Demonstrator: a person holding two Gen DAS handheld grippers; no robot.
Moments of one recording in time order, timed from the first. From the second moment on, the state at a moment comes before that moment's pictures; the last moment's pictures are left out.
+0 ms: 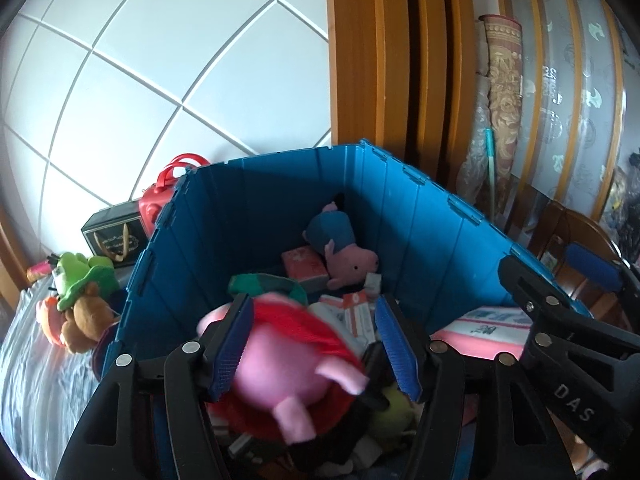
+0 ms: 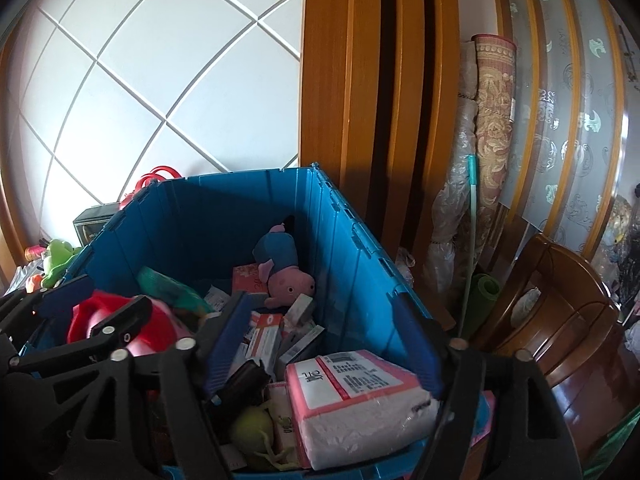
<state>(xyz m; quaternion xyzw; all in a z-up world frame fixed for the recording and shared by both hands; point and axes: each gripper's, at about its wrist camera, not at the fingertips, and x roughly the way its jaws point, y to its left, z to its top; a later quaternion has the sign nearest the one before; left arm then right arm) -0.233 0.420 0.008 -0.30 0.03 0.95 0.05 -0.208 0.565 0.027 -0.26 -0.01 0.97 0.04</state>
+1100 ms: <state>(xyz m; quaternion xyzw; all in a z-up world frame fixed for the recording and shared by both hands) -0.177 0.373 -0.001 -0.30 0.05 0.95 0.05 -0.160 0.545 0.021 -0.27 -0.01 0.96 0.07</state>
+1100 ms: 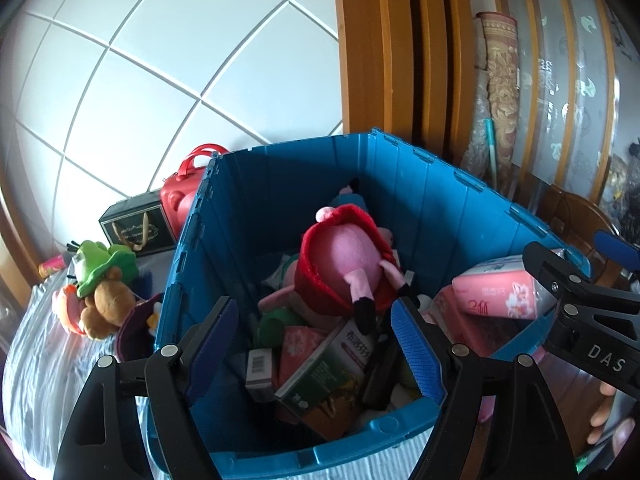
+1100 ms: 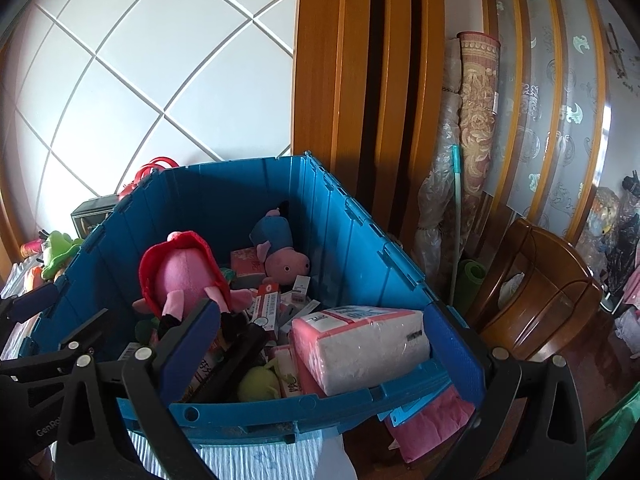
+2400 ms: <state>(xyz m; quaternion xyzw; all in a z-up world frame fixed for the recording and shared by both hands) -0.181 -0.095 -0.090 -0.37 -0.05 0.91 -0.17 -0.236 0.076 -0.045 -0.31 -0.09 0.93 -0.15</state>
